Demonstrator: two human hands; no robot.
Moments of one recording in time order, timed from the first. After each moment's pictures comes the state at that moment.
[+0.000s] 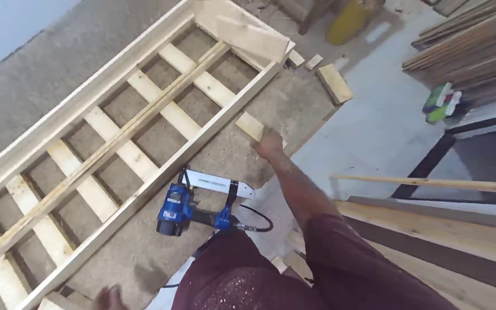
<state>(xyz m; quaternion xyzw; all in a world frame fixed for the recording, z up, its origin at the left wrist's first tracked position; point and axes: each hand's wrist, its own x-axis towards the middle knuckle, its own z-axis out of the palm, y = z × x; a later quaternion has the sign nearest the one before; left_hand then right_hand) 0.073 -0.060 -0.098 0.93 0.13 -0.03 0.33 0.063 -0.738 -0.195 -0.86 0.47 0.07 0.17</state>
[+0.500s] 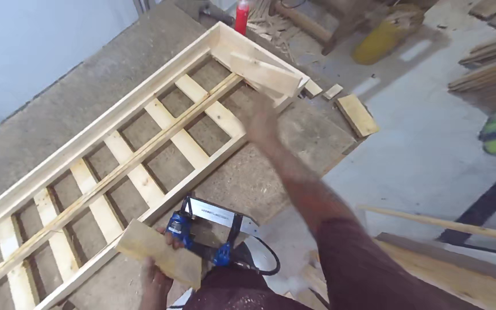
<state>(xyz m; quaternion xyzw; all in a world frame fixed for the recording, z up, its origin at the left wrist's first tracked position) 0.144 -0.310 -0.069 0.44 -0.04 -0.30 0.85 0.201 -0.775 -0.050 -0.91 0.33 -0.16 0.22</state>
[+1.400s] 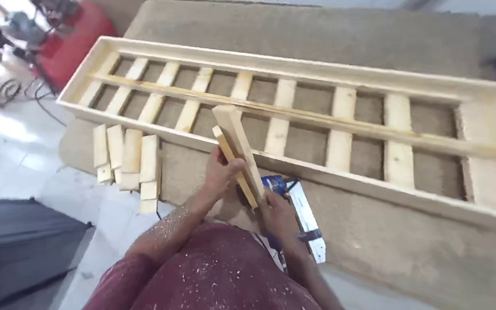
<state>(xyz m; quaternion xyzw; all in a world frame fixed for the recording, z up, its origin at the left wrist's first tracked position) 0.127 -0.171 -0.004 0.55 0.06 0.07 0.83 0.068 -0.376 -0.056 -0.89 -0.11 -0.02 0.44</state>
